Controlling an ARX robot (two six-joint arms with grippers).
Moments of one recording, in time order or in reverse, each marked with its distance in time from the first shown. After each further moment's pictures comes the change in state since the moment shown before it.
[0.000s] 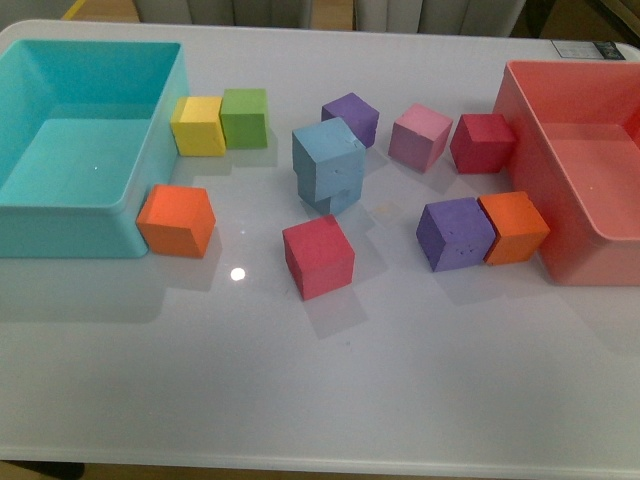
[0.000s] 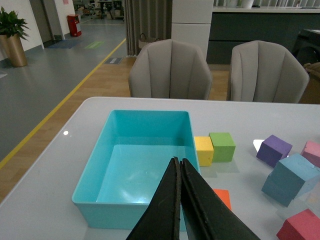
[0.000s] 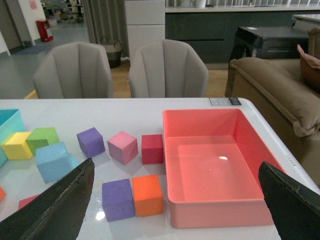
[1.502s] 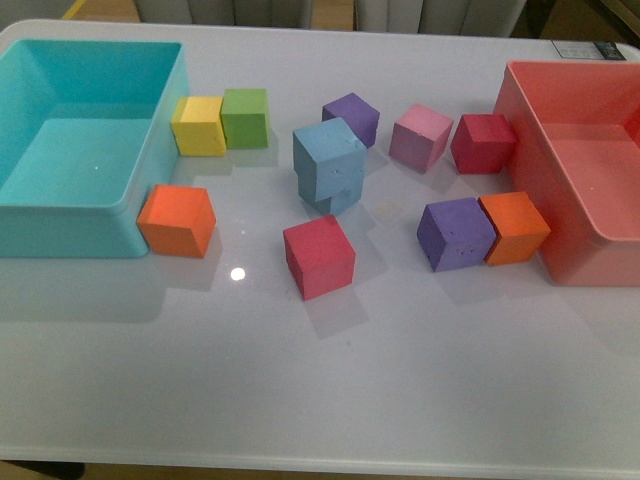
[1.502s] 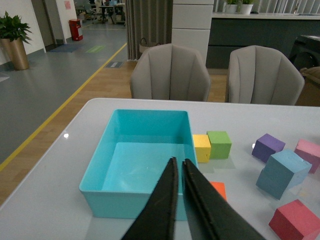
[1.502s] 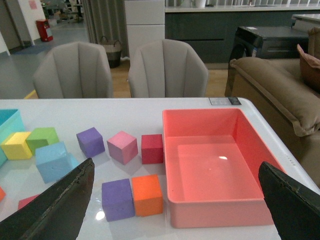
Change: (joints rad) left arm 0.000 -0.552 0.000 -0.544 0.000 0.000; right arm 0.000 0.000 0.000 0.000 0.000 0.000
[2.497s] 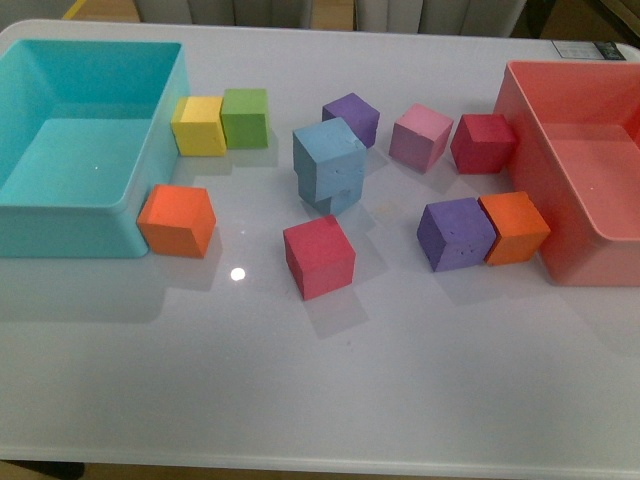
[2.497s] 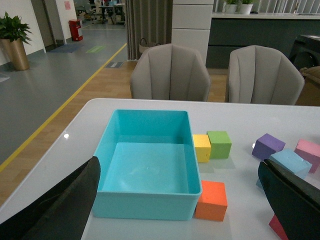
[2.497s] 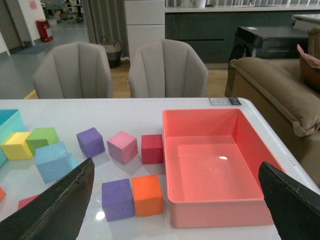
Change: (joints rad) left arm 0.000 0.000 0.000 0.000 0.000 0.002; right arm 0.000 0.000 0.000 0.000 0.000 0.000
